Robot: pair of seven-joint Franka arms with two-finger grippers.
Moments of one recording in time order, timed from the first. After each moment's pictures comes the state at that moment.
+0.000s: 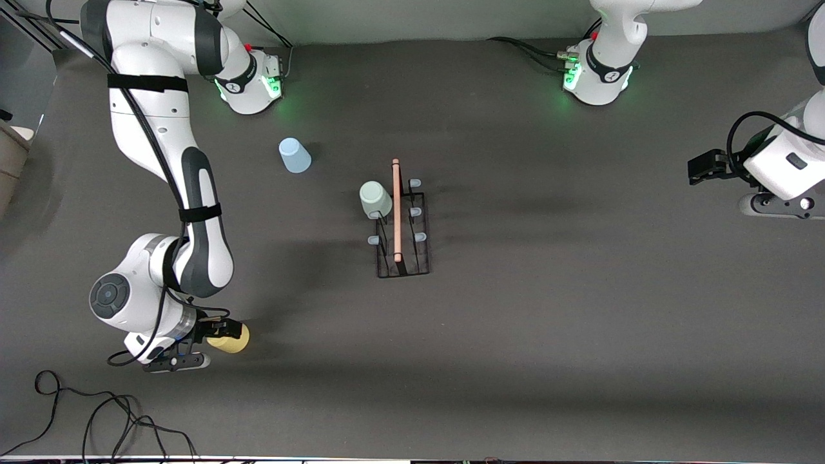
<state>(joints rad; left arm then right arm) -0.01 0.05 -0.06 -1.59 0.06 1.47 0.02 0.44 0.84 -0.50 -1.47 0.50 2.28 -0.30</state>
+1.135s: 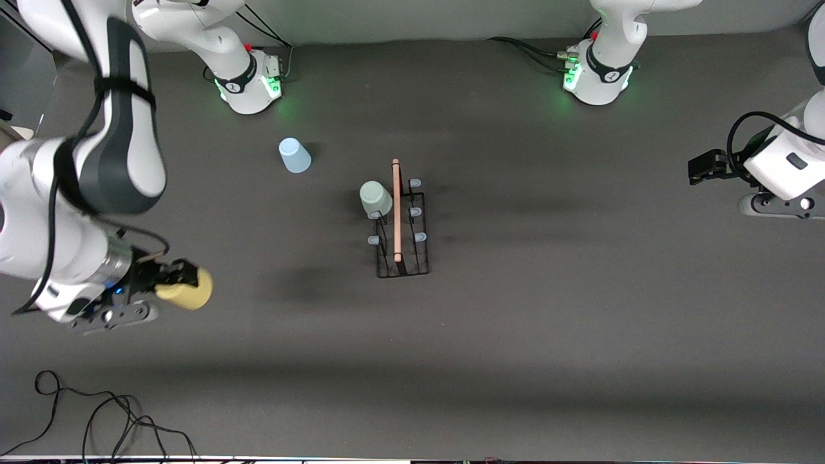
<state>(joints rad) -0.01 0.05 -0.06 -1.59 0.06 1.47 0.02 0.54 0.42 -0.51 -1.40 0.23 1.73 -0.08</state>
